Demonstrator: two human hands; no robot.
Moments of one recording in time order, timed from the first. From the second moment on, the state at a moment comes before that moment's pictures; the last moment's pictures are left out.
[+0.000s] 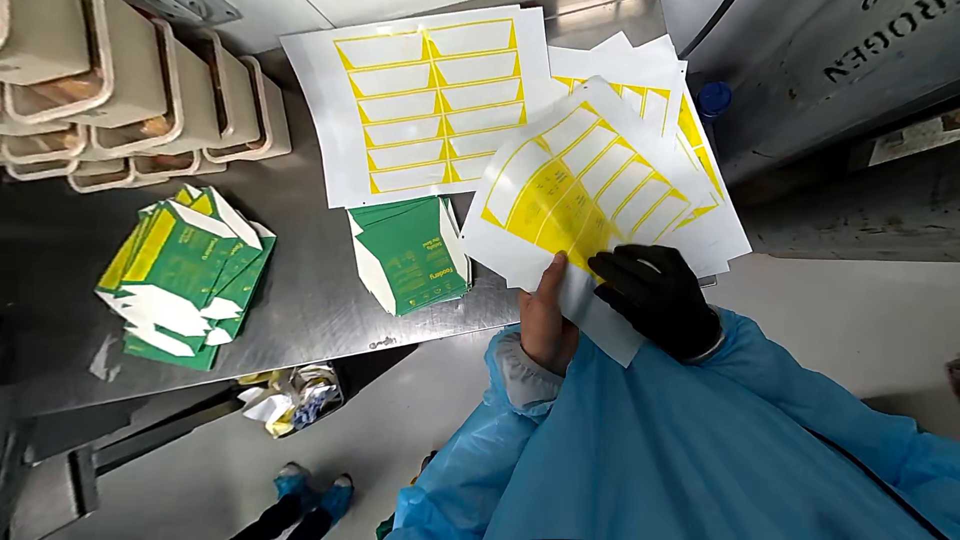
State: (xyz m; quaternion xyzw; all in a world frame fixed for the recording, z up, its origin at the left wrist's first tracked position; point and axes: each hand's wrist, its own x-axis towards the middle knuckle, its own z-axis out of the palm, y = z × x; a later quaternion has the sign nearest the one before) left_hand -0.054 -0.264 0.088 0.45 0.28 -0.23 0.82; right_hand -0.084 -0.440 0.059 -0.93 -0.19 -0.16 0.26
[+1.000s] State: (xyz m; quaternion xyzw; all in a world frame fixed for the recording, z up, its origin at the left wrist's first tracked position) left_hand -0.074 -0.273 0.089 0.57 0.00 -0.10 0.82; right_hand -0.095 -0.430 0.112 -0.68 0.16 0.00 0.72
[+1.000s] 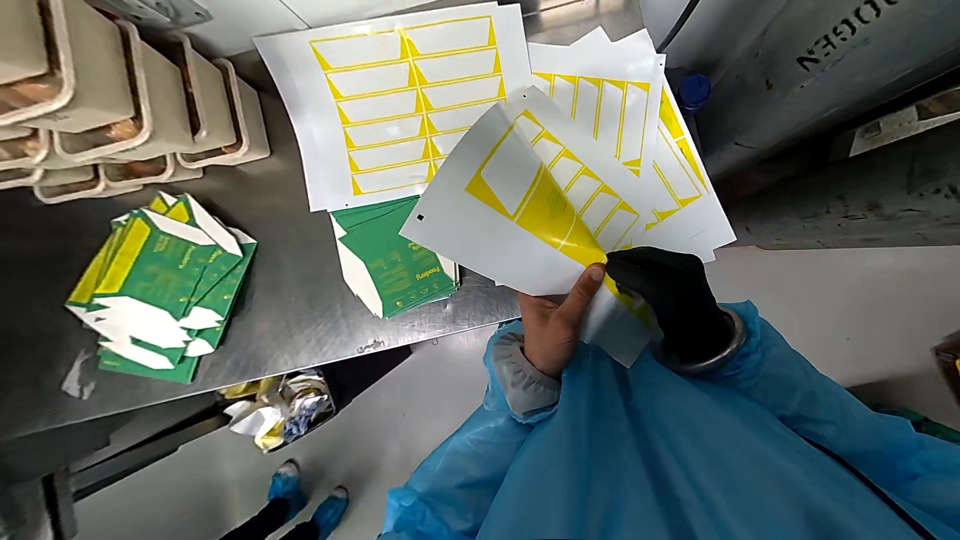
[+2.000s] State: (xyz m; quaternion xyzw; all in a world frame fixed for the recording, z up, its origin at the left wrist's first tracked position) left_hand -0.045 -0.228 -0.006 0.51 0.17 -0.20 0.82; right_hand 0.024 -0.590 0.074 -0.75 0.21 0.19 0.60
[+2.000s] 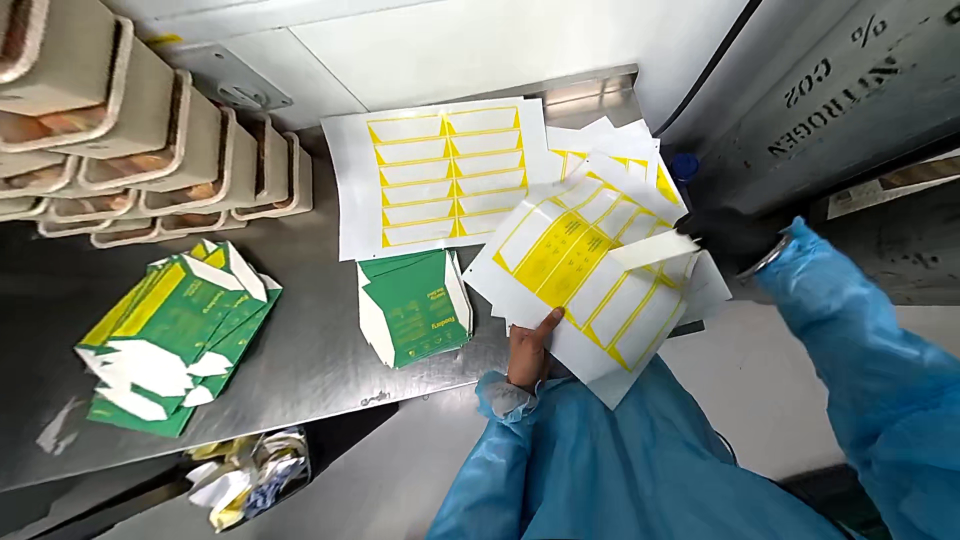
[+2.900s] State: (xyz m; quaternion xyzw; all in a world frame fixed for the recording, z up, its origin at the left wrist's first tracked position) left_hand -0.020 -0.065 0.036 0.83 -0.05 0.02 0.55; right_hand -0.014 -0.261 0.104 -0.93 -0.17 -0.11 0.30
